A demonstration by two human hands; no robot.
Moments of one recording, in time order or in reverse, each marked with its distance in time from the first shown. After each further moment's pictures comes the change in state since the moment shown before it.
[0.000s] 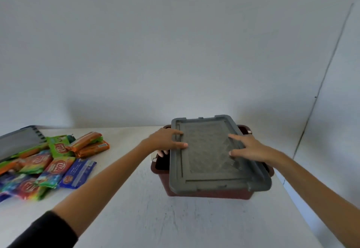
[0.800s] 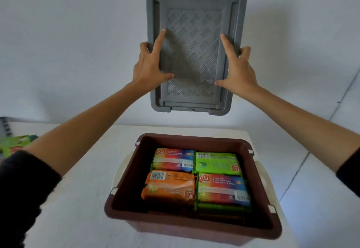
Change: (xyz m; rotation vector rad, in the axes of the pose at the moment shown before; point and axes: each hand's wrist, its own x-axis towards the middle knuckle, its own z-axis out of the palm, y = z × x) left_hand 0.144 0.044 -0.108 -0.024 0.882 0.209; right_hand 0.159 -0.058 -0.119 -0.187 0.700 -0.390
